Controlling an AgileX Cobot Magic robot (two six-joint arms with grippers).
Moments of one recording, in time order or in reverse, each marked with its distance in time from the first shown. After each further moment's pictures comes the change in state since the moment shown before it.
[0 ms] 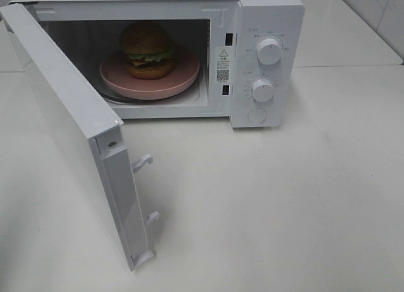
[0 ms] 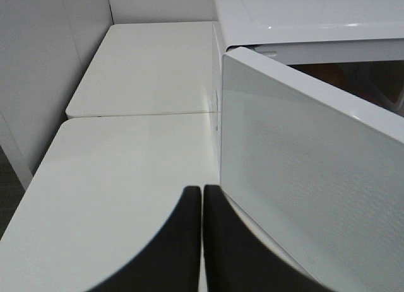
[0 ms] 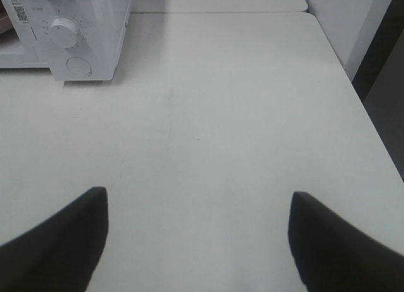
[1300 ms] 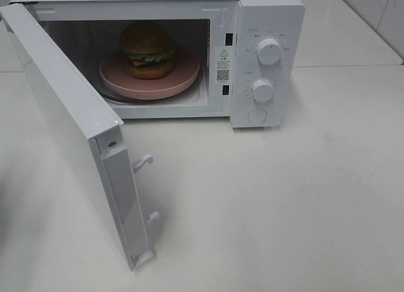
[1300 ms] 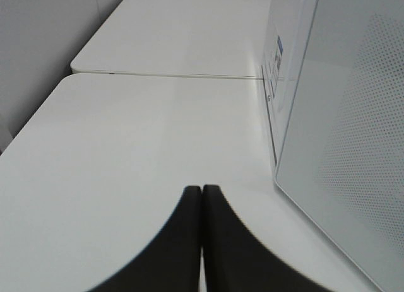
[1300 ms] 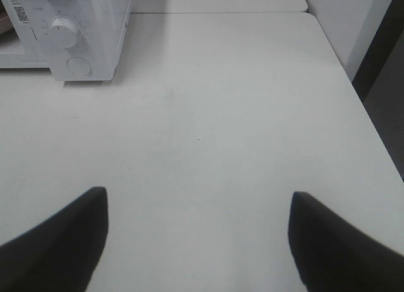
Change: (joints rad) left arm 0.000 0.878 0.323 0.087 -1.175 -0.121; right arm 0.000 0.000 0.000 0.000 0.000 0.000
